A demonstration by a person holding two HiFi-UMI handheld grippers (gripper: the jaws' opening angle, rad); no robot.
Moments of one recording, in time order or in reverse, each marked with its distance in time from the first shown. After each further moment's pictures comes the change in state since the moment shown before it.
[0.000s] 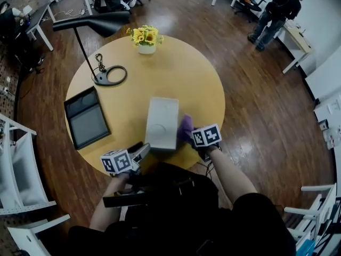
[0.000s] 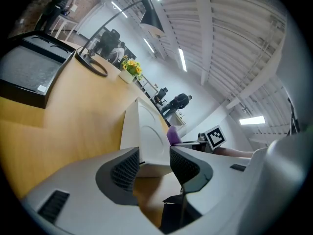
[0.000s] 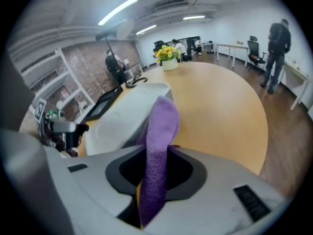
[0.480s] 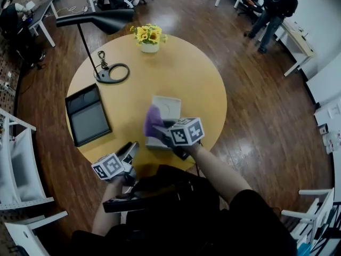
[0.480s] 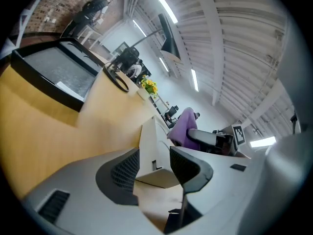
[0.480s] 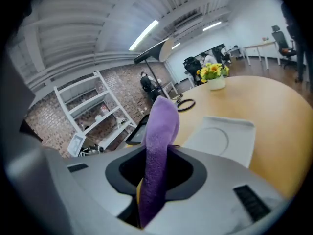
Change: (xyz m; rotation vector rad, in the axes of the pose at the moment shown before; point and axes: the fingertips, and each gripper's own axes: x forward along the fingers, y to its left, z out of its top) left arm -0.050 0.032 0.025 -0.142 -0.224 0.109; right arm -0.011 0.167 0.099 -0.103 -0.228 0.410
